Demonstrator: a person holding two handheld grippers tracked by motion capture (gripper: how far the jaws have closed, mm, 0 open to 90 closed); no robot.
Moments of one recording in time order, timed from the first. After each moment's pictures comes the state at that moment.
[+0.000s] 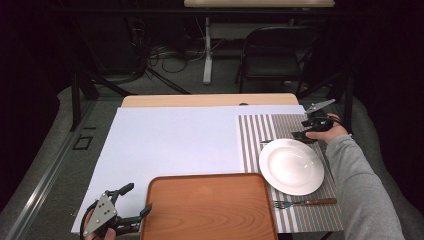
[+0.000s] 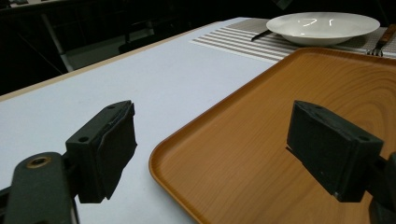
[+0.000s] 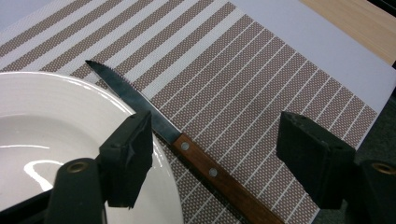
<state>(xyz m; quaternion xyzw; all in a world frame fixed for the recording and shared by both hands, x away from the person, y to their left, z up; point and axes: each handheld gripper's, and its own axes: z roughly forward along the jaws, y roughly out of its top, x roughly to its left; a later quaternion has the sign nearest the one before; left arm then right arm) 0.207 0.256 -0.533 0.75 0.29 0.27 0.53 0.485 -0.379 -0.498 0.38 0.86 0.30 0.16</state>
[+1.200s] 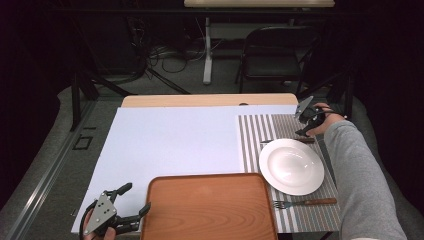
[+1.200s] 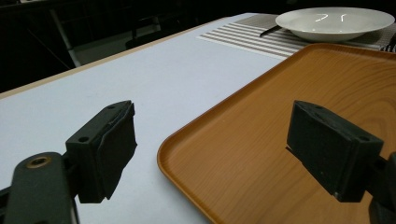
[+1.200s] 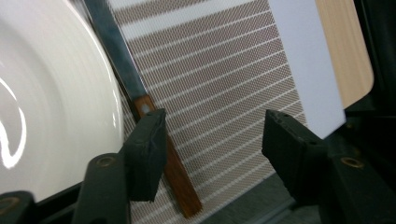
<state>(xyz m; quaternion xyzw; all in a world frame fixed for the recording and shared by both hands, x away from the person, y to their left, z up) 0.208 0.258 -0.534 0.75 0.30 0.28 0.52 0.504 -0.355 -0.480 0.17 0.96 0.11 0.20</state>
